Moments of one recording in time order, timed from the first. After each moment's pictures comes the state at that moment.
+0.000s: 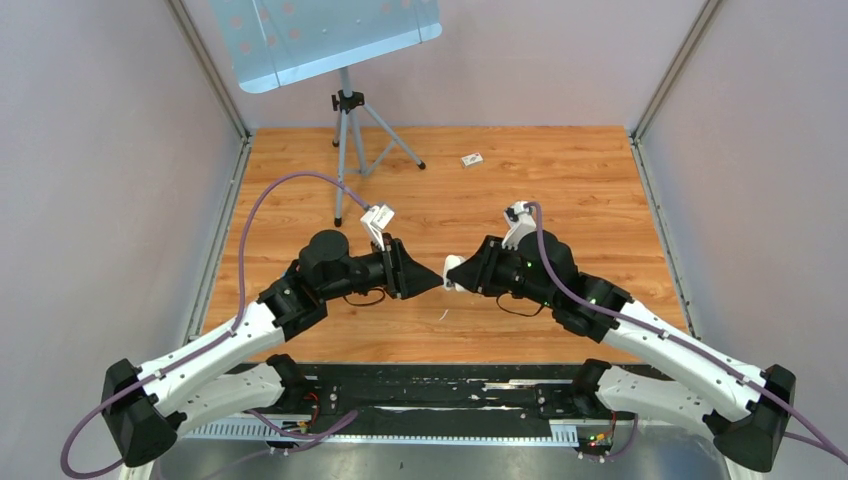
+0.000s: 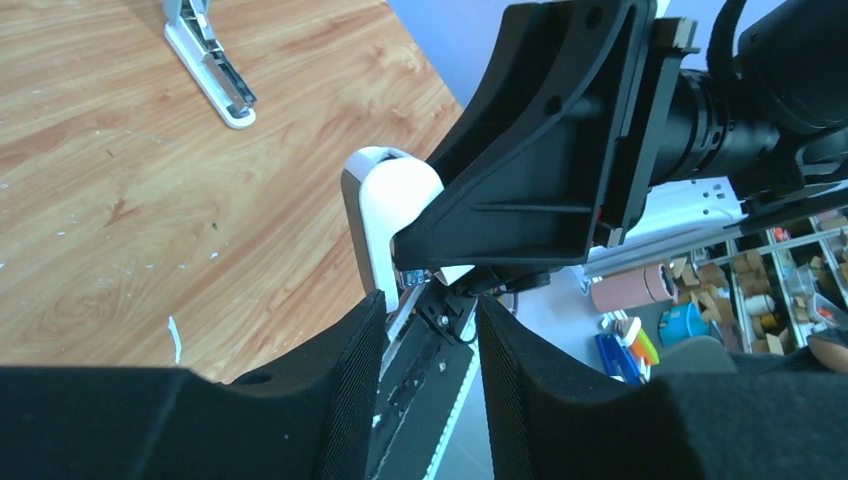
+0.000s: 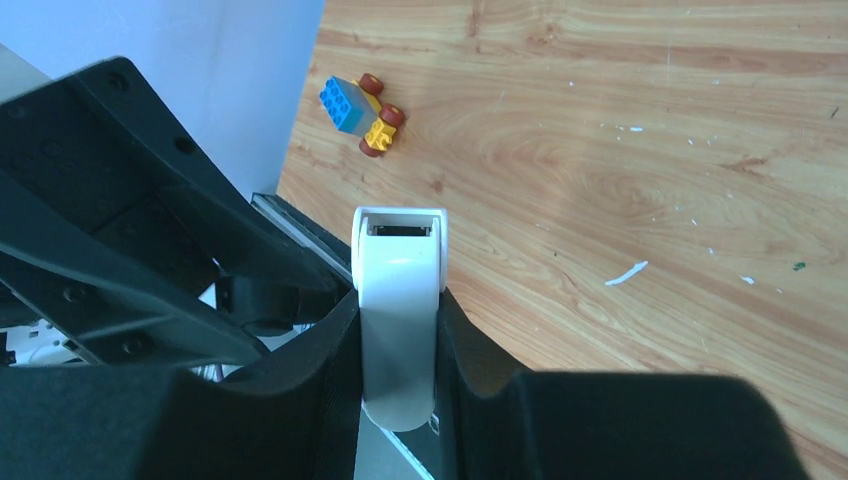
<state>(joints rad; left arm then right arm) -0.81 0.90 0.69 0.06 0.36 -0.74 0.89 0.88 0.80 -0.30 -0.03 0.86</state>
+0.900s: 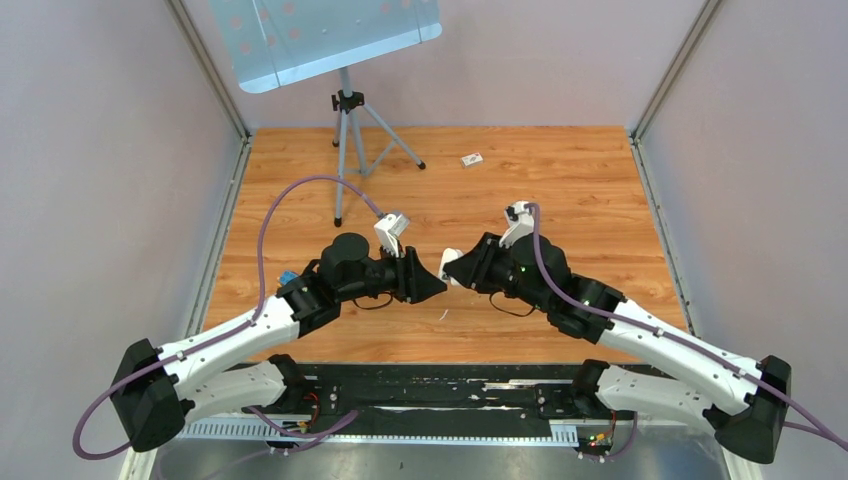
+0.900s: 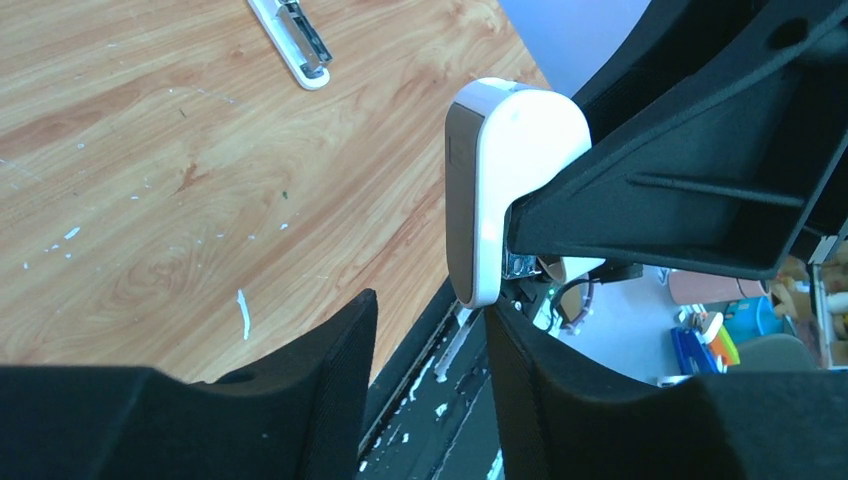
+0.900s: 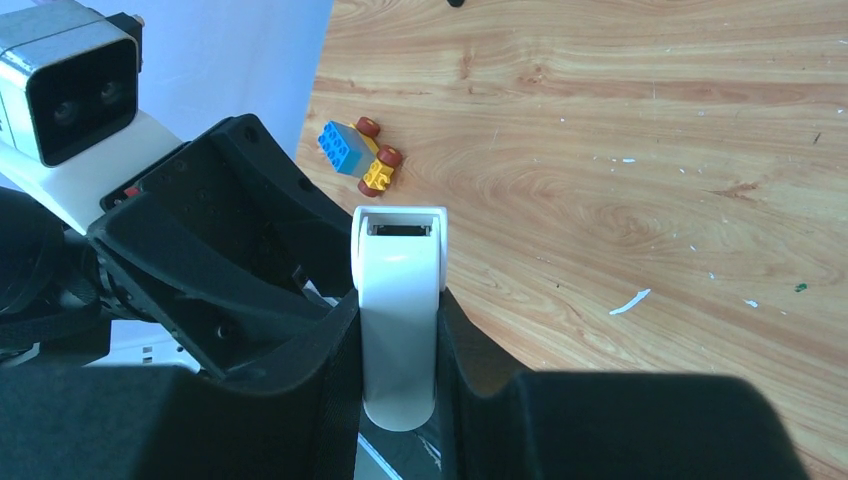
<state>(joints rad) -0.84 1.00 0.64 0.08 0.29 -0.65 0.96 0.91 0.81 -0.24 0.13 0.90</state>
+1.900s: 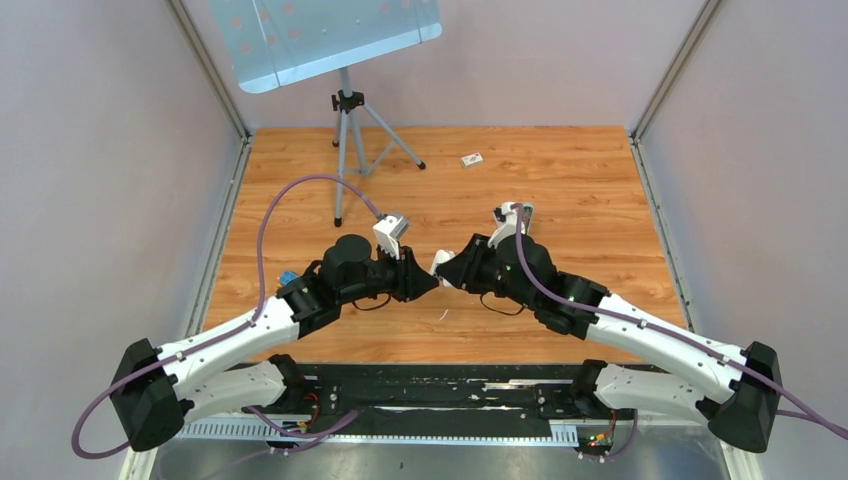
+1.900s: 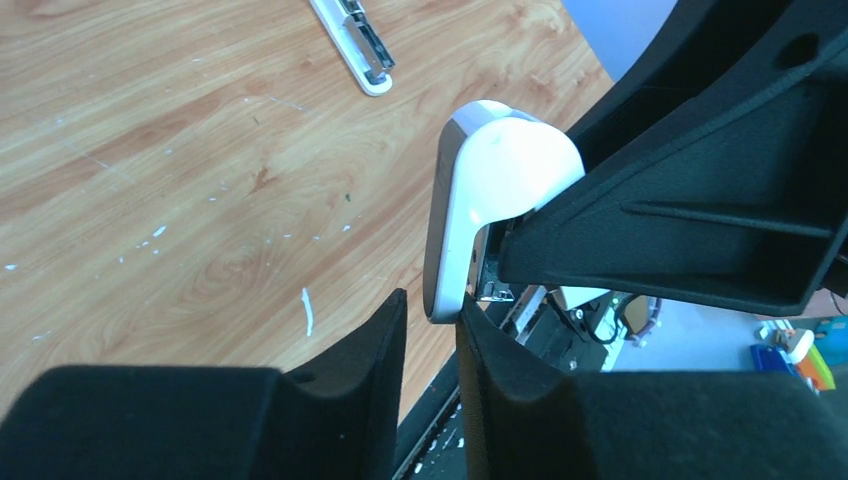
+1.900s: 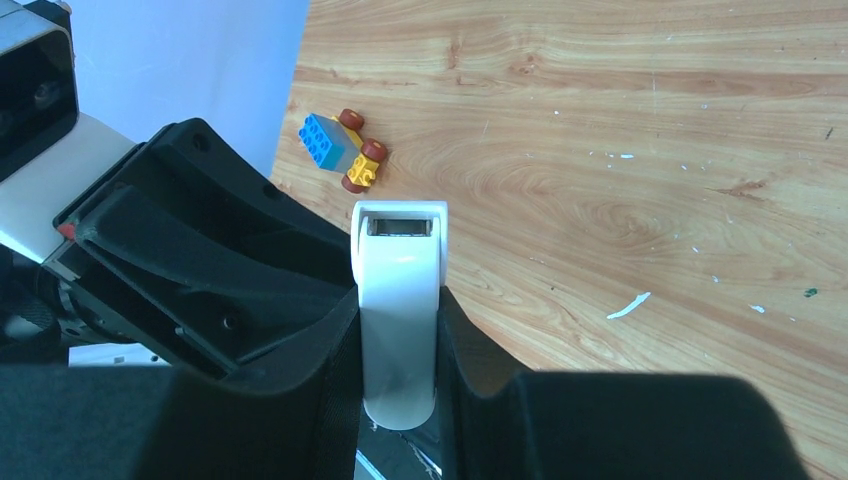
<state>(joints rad) -0.85 1.00 0.64 0.04 0.19 -0.55 0.98 0.99 0.81 -0.20 0.15 0.90</state>
